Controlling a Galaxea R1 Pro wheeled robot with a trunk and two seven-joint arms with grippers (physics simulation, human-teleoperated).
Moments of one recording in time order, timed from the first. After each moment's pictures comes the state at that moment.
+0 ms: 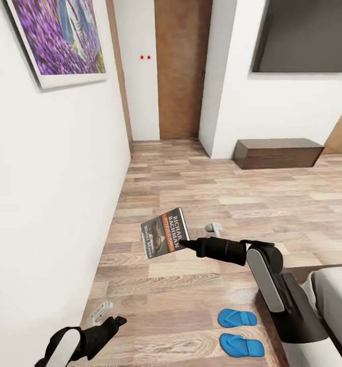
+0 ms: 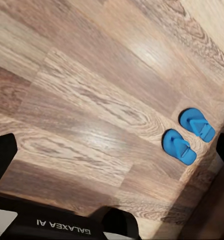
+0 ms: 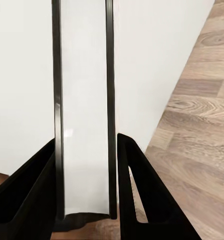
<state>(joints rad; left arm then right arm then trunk) -0.17 0.07 -0.04 -1.18 1.04 0.69 0.39 -0.53 -0.06 0.14 -1.58 -0.54 1.04 0.46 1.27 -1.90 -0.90</state>
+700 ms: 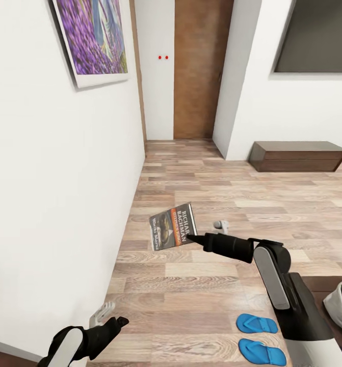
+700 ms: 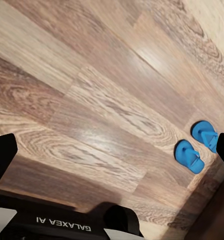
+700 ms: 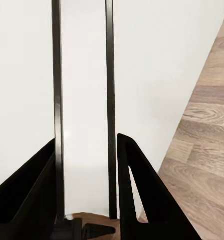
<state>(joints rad) -0.18 0.07 -0.06 -1.16 1.04 0.69 0.38 -0.53 -0.05 0.06 -1.57 -0.55 1.04 0.46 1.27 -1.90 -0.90</state>
